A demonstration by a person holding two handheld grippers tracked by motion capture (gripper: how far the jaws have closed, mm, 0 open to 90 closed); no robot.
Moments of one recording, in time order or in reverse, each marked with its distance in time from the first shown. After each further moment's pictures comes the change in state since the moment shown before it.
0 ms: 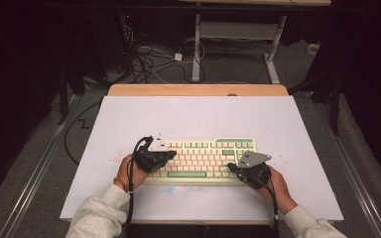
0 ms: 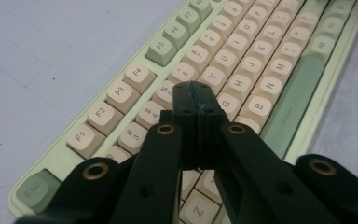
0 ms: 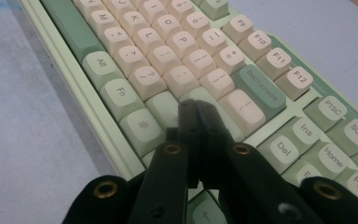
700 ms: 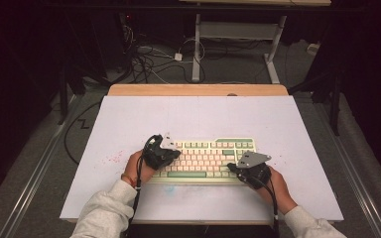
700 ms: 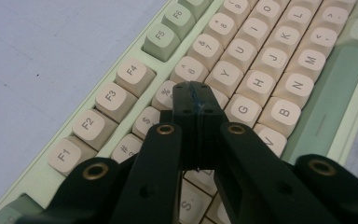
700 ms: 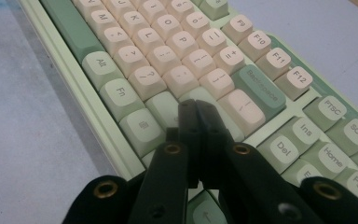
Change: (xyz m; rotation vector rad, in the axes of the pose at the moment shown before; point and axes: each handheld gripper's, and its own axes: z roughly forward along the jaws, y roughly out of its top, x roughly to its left) left arm 0.003 0.009 0.025 0.086 0.007 0.021; right arm 0.001 0.000 0.000 0.001 -0.003 0.000
